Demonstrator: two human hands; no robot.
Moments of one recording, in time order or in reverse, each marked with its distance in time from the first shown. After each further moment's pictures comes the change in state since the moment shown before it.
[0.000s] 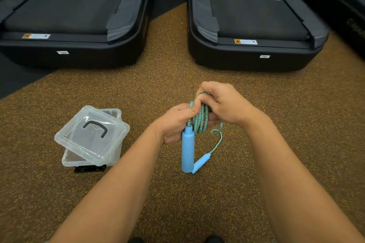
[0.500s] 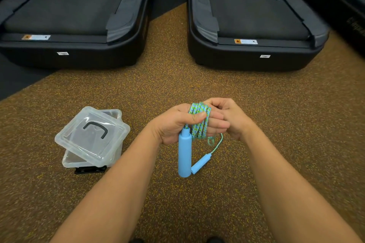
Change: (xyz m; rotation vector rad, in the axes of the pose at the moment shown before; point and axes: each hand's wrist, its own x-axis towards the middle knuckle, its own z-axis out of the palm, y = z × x) left_hand -0.002 0.005 -0.005 0.003 -0.252 -0.045; right_hand -0.018 0.040 0.034 0.917 -0.037 0.315
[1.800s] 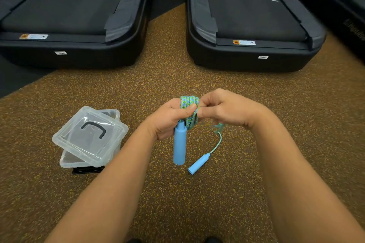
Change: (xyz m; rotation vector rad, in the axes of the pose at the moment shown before) left_hand -0.001 0.001 -0.012 0.066 0.255 0.141; right_hand -0.012 -0.072 0.014 -0.679 -0.196 0.099
